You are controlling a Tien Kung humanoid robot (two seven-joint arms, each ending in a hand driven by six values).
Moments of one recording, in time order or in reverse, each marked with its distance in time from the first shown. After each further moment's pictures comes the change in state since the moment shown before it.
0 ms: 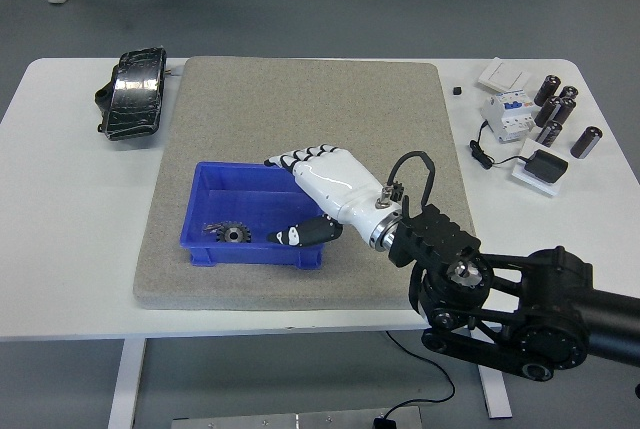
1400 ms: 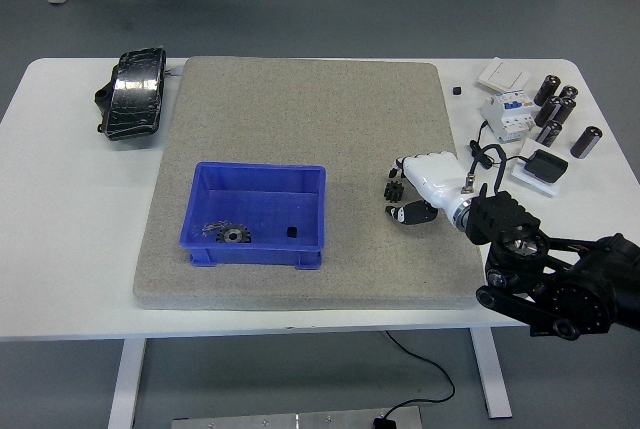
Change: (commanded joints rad) left arm -0.004 0.000 0.003 0.001 -0.008 0.004 -0.008; right arm 0.057 -0.093 -0.164 -0.376 0.190 -0.052 0.075
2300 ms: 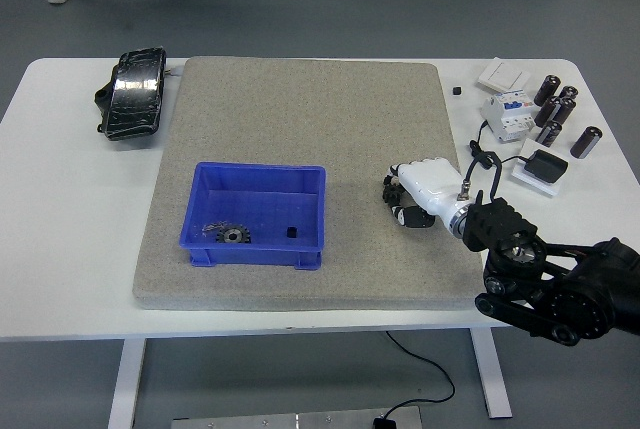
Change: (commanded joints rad) left arm 0.000 0.001 0.011 0.002 -0.026 0.010 -0.023; right arm -0.005 0.008 -0.036 -0.002 -0.001 -0.013 0.018
